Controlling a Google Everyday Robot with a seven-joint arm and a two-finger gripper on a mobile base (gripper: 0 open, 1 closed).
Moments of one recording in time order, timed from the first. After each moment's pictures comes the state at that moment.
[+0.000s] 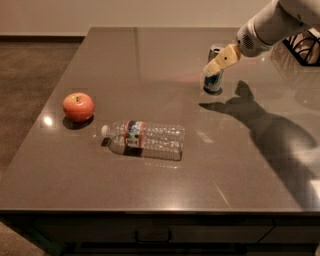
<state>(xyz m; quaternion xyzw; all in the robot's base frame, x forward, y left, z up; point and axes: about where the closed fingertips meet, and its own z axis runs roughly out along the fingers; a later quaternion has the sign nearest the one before) 0.707 -0.206 0.925 -0.33 0.88 0.04 0.34</state>
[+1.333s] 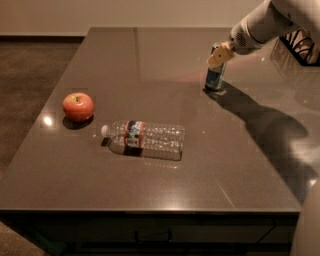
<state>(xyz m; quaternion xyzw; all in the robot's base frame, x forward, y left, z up) 0.730 -0.192 0.920 -0.33 0.88 0.07 0.34</state>
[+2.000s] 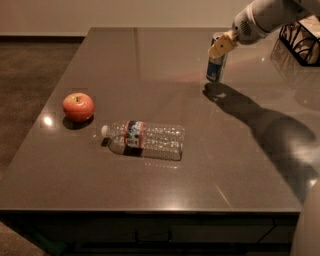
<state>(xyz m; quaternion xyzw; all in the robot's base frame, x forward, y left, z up) 0.722 -0.183 0.953 -0.35 0.86 0.09 0.36</state>
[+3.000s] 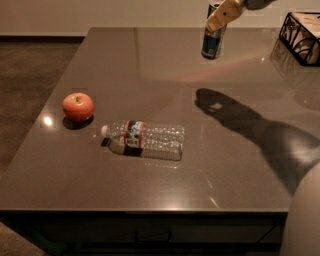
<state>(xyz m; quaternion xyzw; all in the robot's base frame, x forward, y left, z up) 0.688 -0.153 1.042 -0.42 0.82 0.11 0.38</state>
